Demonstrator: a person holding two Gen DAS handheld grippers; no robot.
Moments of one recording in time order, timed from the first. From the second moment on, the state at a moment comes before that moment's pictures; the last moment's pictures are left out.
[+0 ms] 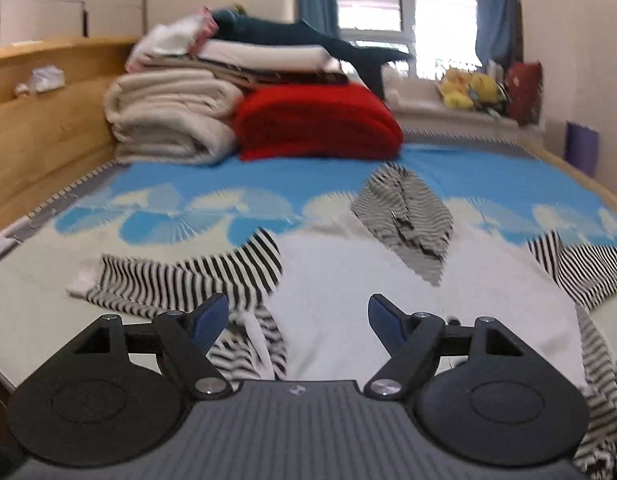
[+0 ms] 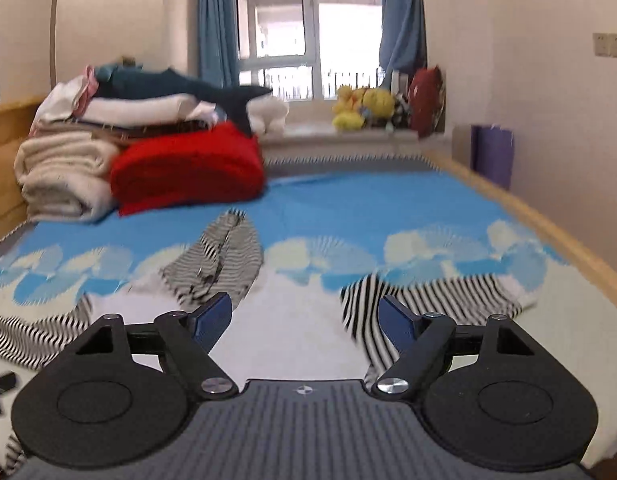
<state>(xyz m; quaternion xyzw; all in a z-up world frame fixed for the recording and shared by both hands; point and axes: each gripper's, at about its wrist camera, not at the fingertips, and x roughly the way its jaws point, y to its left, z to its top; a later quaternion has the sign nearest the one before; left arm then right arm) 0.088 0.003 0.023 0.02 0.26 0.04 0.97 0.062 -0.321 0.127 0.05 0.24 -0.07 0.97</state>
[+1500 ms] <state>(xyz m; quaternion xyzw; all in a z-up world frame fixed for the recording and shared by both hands) 0.350 0.327 -0.089 -0.15 0.48 0.30 0.81 0.272 -0.184 0.105 -0.01 0.31 0.07 0.95</state>
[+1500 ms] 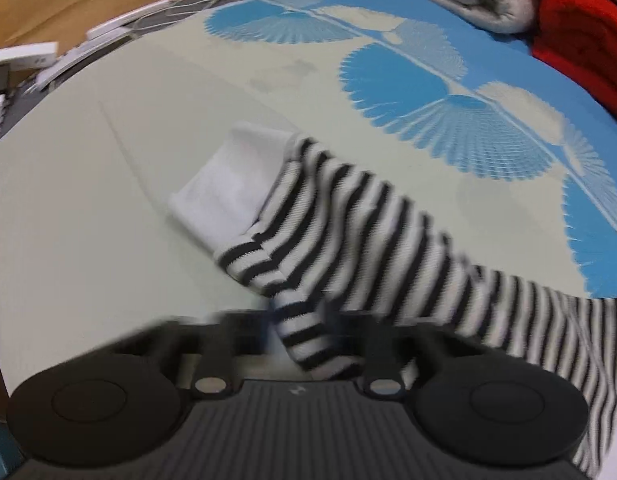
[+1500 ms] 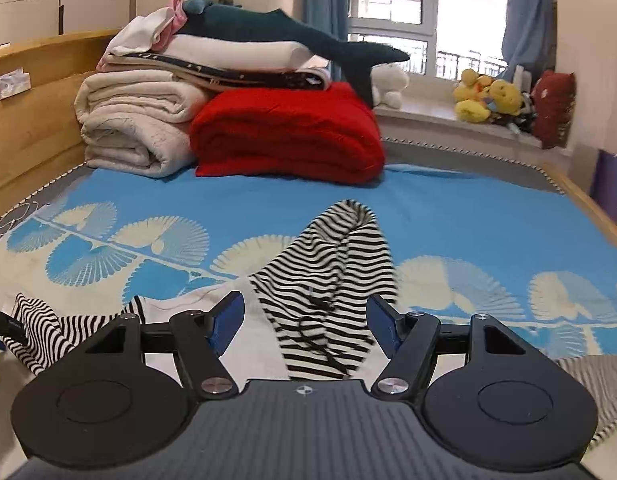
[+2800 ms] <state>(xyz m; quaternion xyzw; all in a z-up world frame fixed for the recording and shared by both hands) 0.392 0.101 0.003 -0.16 0.48 0.09 0.86 0.322 -0.232 0.003 0.10 0.45 0.07 0.89</state>
